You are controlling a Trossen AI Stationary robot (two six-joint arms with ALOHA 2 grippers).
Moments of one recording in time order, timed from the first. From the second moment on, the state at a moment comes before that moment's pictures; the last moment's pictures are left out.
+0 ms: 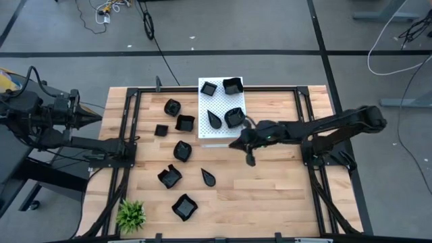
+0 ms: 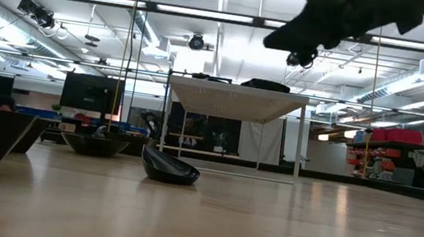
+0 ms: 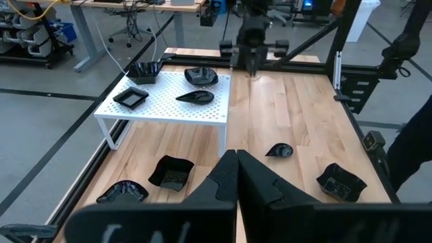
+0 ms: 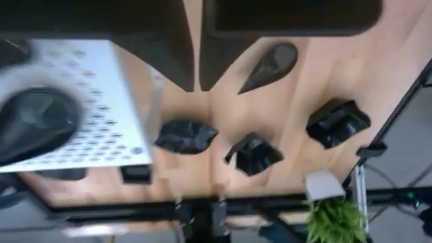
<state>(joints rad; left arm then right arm) -0.05 0.41 1.50 -1.44 -0.16 -0.07 0.05 1.30 0.76 0.09 -0.02 0.07</state>
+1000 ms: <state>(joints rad) -0.05 0.41 1.50 -1.44 -0.16 -0.07 -0.08 0.67 0.84 -0.76 -0.04 -0.01</state>
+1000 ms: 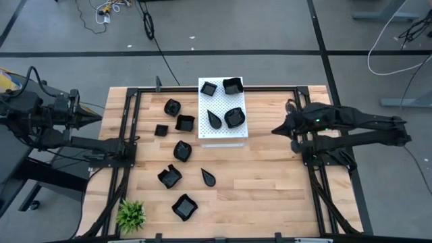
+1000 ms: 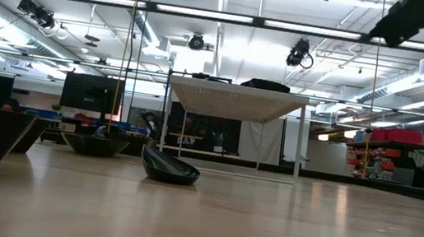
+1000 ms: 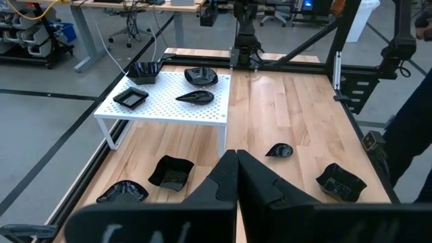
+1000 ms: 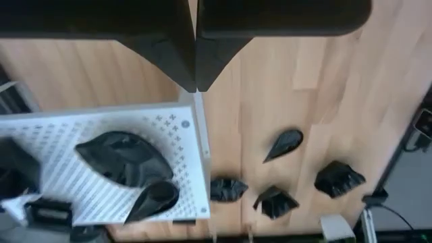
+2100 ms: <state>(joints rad) -0.05 0.41 1.51 -1.44 -0.16 -0.07 -0.07 0.44 1.14 -1.14 0.06 -0.01</state>
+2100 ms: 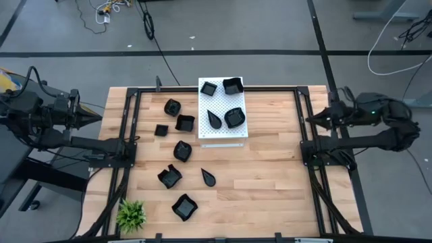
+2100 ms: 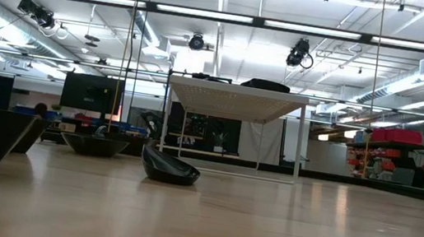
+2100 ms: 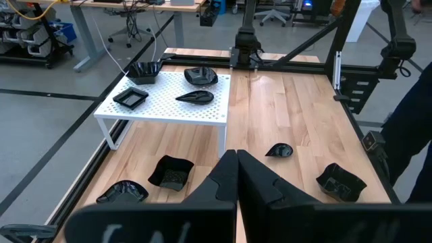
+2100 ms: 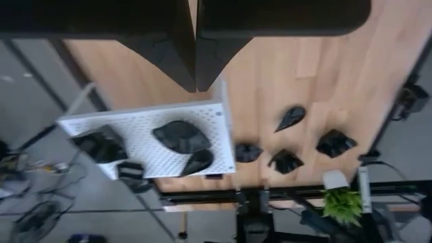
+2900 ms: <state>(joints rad) -0.05 0.41 1.50 -1.44 -0.16 -0.07 0.03 0.34 1.24 -1.20 0.10 -0.03</state>
